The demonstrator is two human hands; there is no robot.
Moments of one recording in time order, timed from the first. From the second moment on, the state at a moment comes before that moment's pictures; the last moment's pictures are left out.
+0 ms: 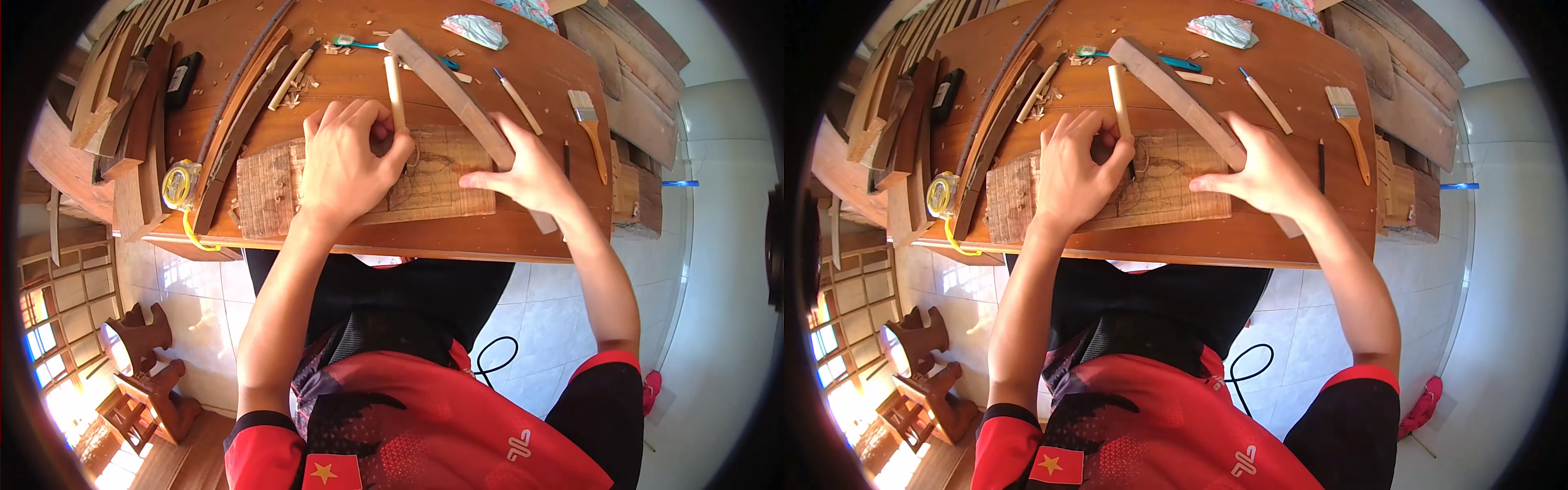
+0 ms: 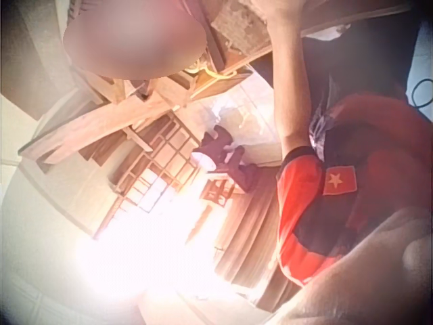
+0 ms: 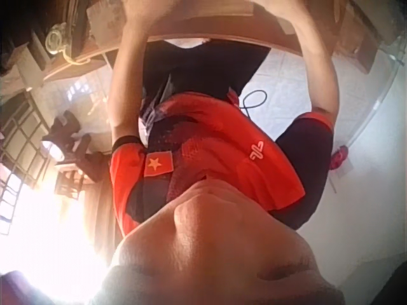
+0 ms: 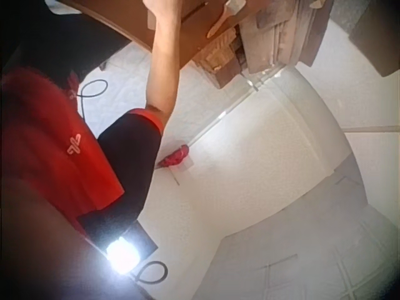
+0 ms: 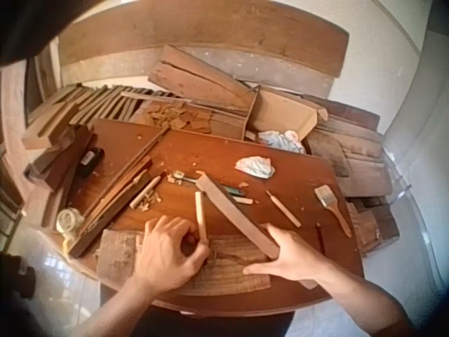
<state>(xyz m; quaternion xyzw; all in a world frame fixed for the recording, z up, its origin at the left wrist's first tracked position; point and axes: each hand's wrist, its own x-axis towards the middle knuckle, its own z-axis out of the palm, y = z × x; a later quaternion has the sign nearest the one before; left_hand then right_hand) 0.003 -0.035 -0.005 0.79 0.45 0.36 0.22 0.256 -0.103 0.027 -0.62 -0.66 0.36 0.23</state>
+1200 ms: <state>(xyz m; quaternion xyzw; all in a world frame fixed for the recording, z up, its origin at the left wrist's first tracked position) -0.026 -0.011 0.018 0.82 0.30 0.21 0.44 0.225 -0.168 0.044 -0.65 -0.47 0.40 0.44</state>
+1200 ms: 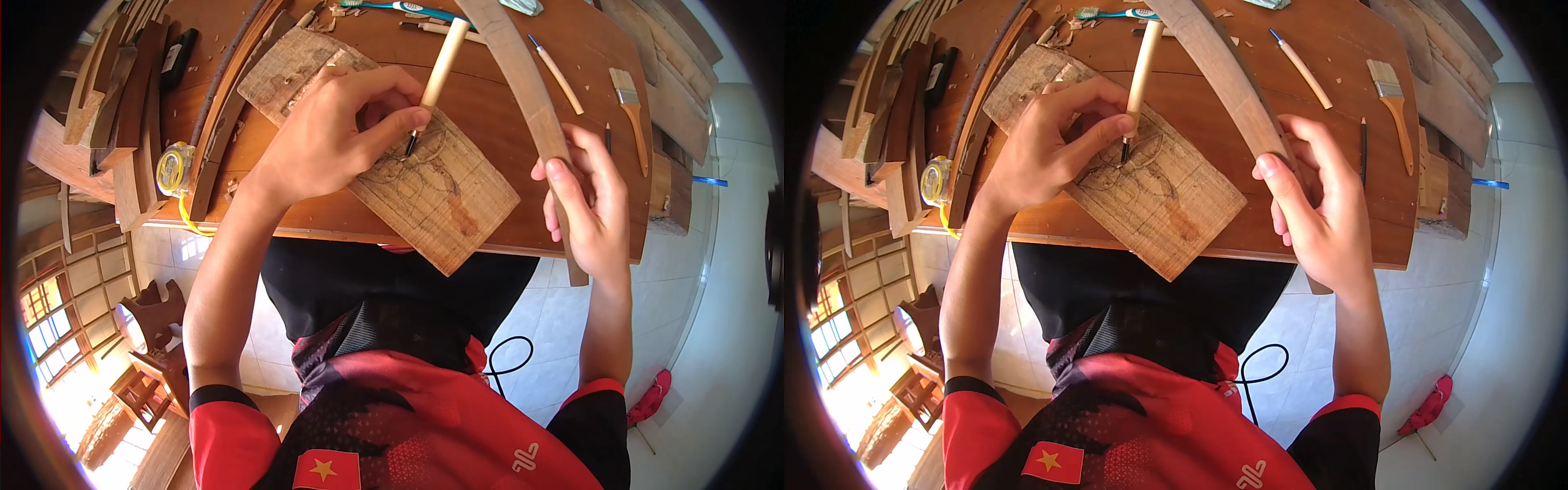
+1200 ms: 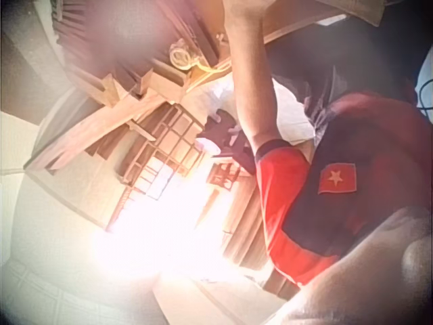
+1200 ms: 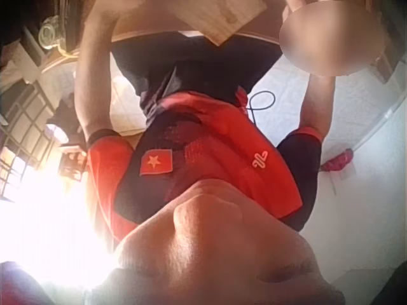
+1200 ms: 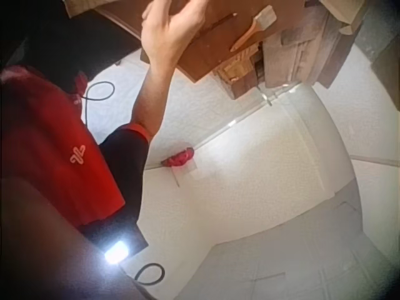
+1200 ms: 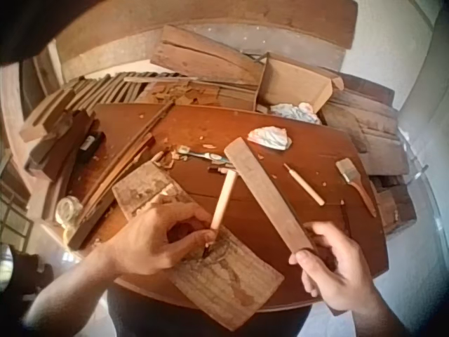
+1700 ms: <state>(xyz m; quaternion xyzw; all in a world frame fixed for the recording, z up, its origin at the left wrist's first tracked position) -0.025 -0.024 0.015 0.82 0.32 0.27 0.39 0.238 -0.153 0.062 -0.64 -0.52 0.39 0.40</state>
